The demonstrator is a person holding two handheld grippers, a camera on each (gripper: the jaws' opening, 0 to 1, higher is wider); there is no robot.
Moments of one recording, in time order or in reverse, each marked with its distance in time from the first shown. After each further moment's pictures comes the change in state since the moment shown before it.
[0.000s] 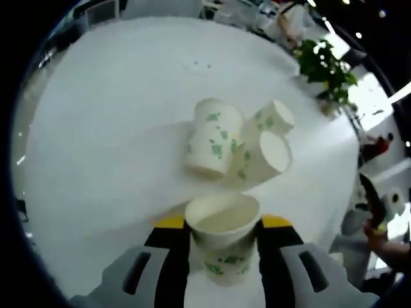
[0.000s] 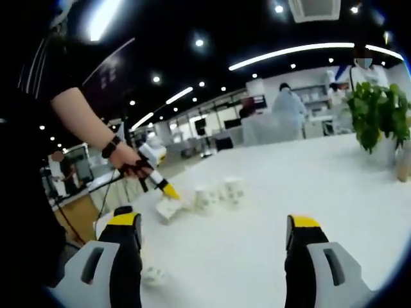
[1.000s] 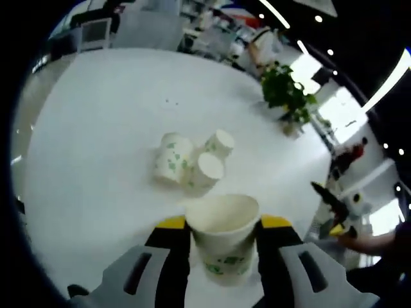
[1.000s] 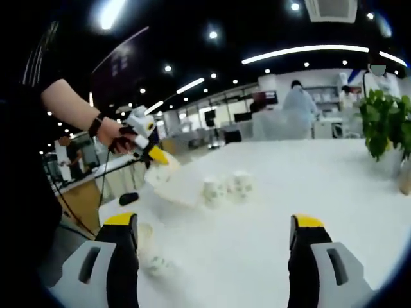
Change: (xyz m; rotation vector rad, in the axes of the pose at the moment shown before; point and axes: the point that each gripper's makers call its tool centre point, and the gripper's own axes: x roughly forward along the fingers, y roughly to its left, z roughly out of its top) left arm -0.076 -0.067 0.004 0.040 -0.192 -0.183; right arm -0.008 0.013 -0.008 -0.064 0.059 0.054
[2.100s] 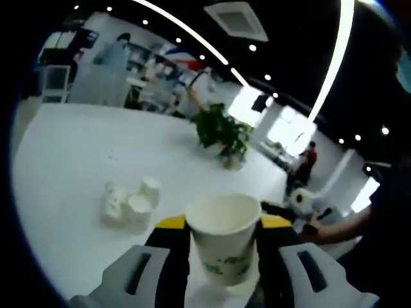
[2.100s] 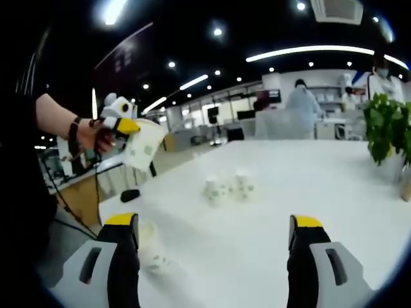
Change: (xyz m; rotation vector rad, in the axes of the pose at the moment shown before) left arm -0.047 -0.107 0.002 0.203 -0.335 -0.311; right arm 0.001 0.004 0.003 -0.026 0.023 0.012
